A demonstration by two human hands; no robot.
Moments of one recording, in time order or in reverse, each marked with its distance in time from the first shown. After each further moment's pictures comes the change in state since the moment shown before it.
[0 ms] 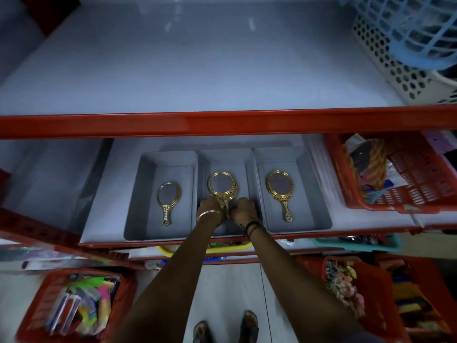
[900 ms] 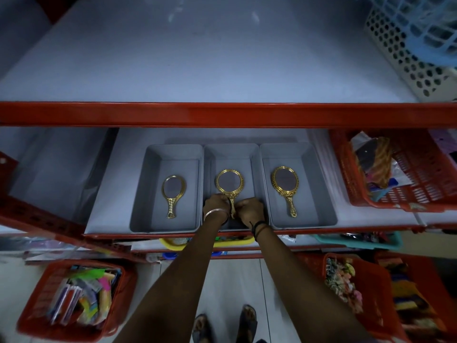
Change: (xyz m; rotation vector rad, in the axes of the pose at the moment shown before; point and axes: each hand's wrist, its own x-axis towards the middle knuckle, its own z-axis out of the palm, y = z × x) left_hand 0.014 -0.020 0.021 -0.342 -0.019 -0.021; right_hand -0.009 0.013 0.008 0.122 0.063 -0.024
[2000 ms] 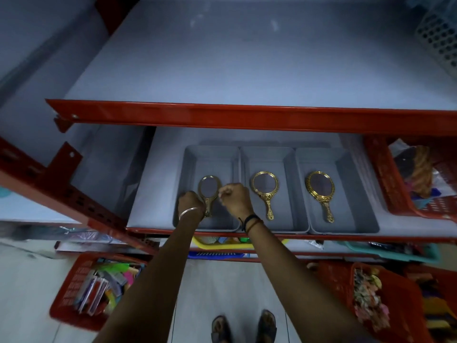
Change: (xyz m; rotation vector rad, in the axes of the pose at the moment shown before) left_hand 0.004 -0.070 -0.138 0.202 0.319 -0.009; right_hand -0.016 -0.101 0.091 0.070 -0.053 -0.258
